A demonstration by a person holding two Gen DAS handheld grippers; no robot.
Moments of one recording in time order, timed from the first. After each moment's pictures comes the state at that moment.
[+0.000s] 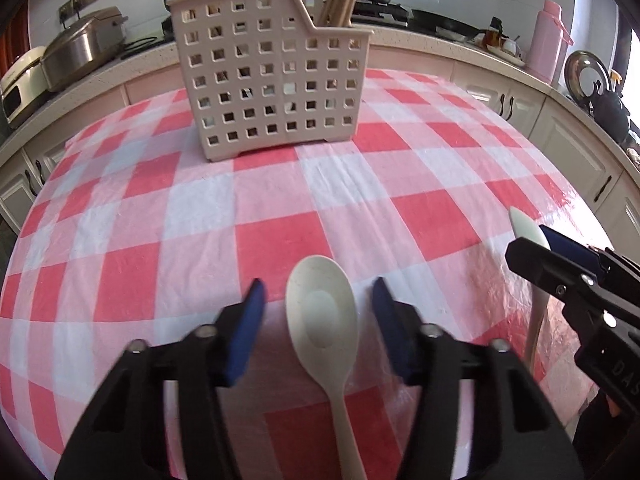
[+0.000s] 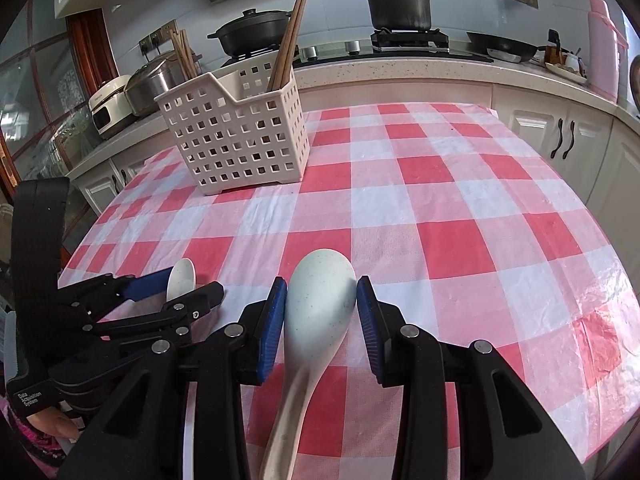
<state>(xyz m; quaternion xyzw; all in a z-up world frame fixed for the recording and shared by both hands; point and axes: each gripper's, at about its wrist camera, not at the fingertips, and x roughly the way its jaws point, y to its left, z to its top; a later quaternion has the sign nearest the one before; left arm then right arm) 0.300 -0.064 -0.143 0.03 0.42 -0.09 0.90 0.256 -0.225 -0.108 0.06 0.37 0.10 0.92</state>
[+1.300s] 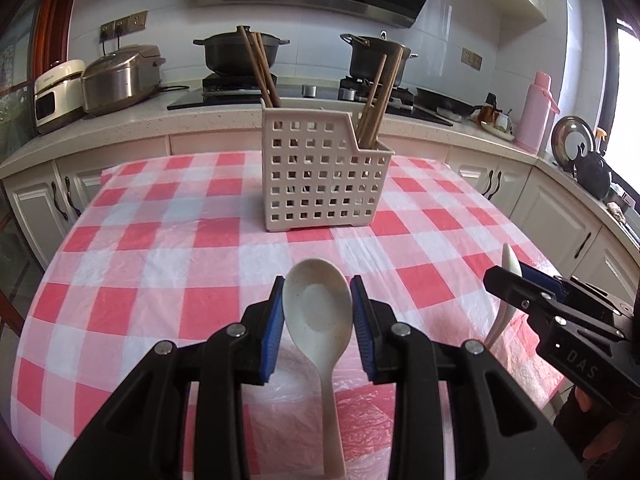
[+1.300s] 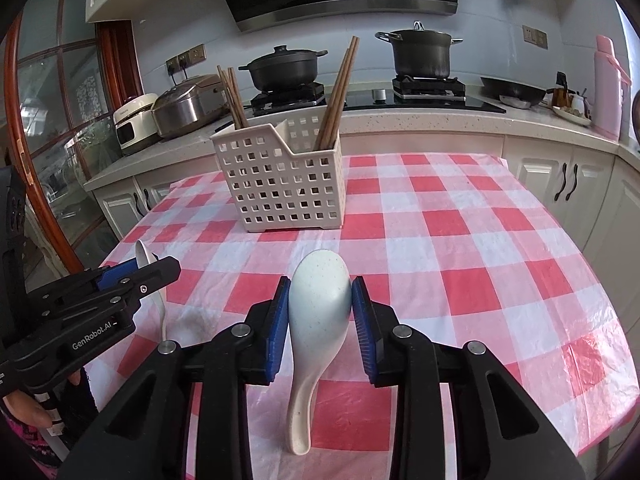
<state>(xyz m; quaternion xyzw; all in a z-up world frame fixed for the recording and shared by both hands) 0.244 -0.005 -0.072 -0.02 0.31 -0.10 0.95 0.227 -0.195 -0.065 0.04 0.30 0.12 0.95</state>
